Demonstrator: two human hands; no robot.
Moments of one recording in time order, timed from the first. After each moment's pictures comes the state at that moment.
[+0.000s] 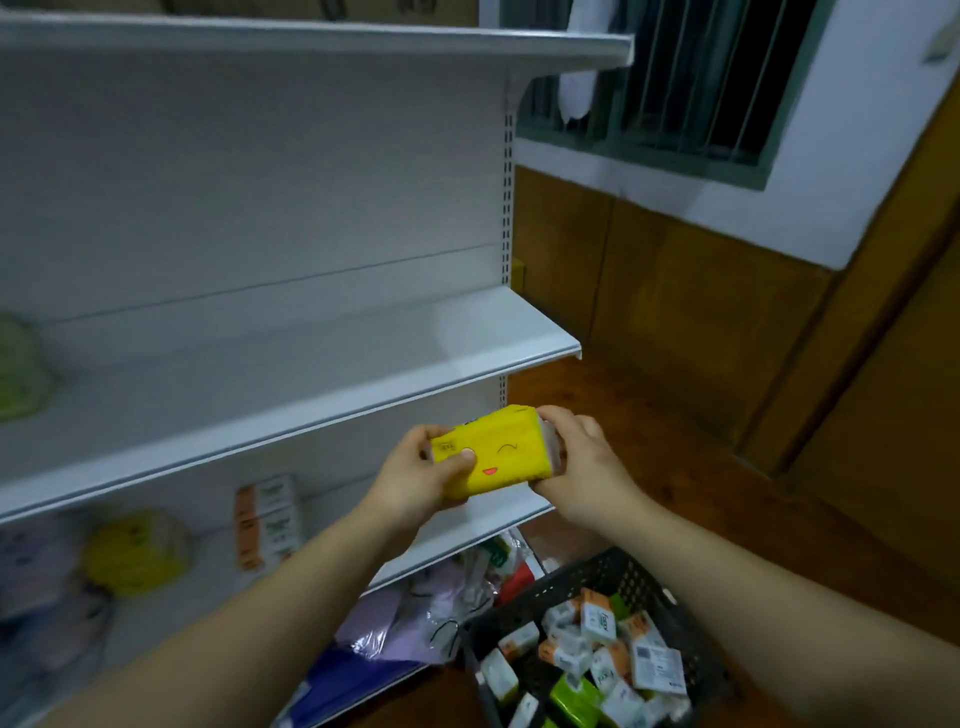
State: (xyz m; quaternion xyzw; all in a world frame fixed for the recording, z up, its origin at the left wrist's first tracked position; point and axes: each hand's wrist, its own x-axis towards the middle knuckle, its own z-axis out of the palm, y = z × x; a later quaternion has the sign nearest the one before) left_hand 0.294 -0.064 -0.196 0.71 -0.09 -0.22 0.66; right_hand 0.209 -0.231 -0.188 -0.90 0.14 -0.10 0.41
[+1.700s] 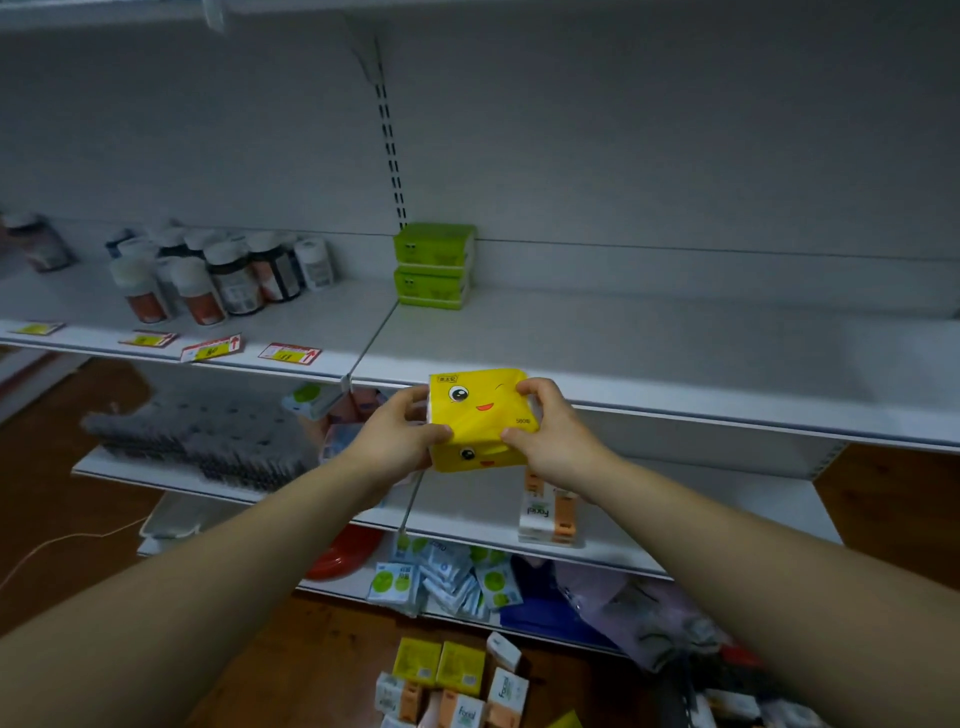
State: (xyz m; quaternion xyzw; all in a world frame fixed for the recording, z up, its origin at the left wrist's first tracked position) left_hand 0.344 0.308 -0.172 0.76 0.14 -0.05 0.63; right_hand 0.380 0.128 -0.191 -0.86 -0.08 0.10 0.49
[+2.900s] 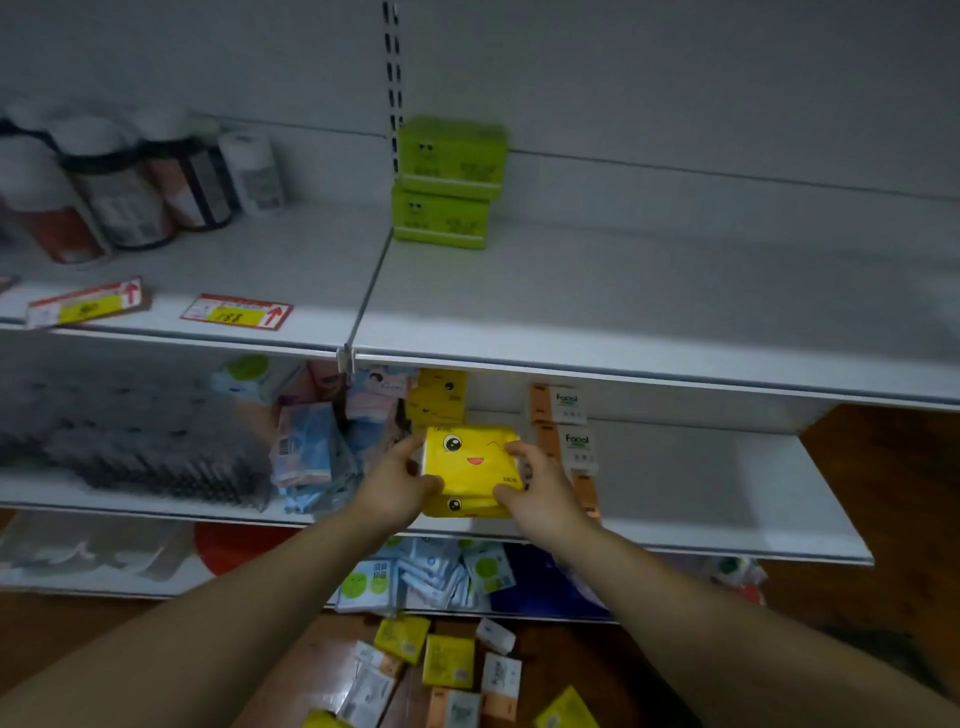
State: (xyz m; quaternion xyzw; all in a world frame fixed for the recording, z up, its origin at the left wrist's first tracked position) left_hand 0.432 0.414 -0.363 0.79 0.11 -0.17 0.58; right_hand 0.419 0.234 -0.354 -0.87 0.07 0.15 0.46
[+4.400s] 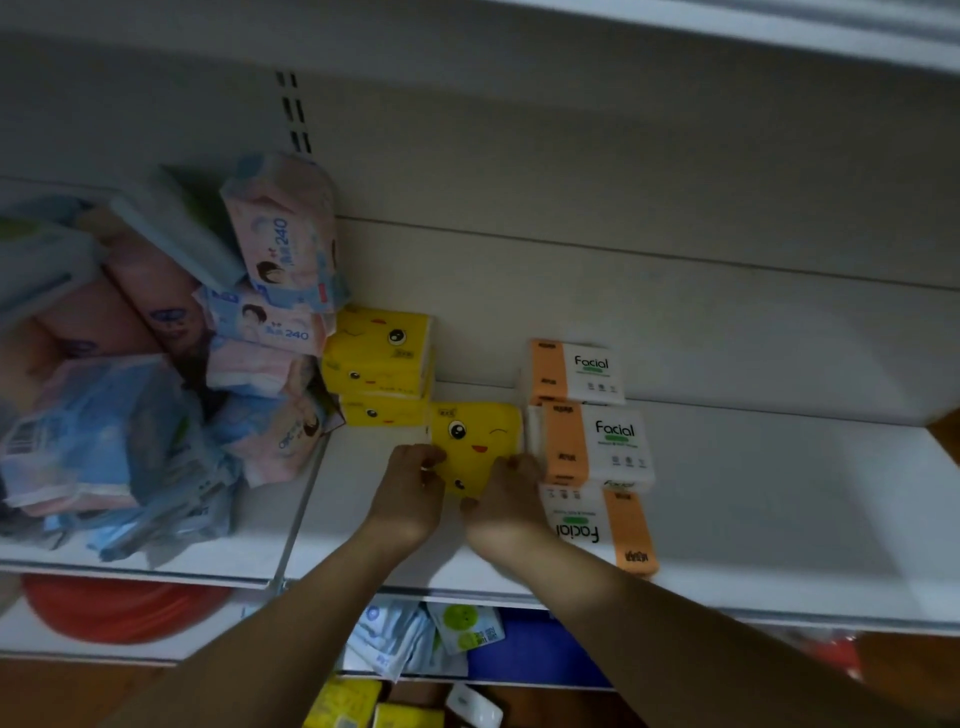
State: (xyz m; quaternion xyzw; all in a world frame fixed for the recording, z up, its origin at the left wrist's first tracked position) left_hand 0.570 0.334 -0.638 0.88 0.08 -0.07 0.47; right_hand 0.561 0.217 -0.607 -0.94 0.09 0.20 0.27
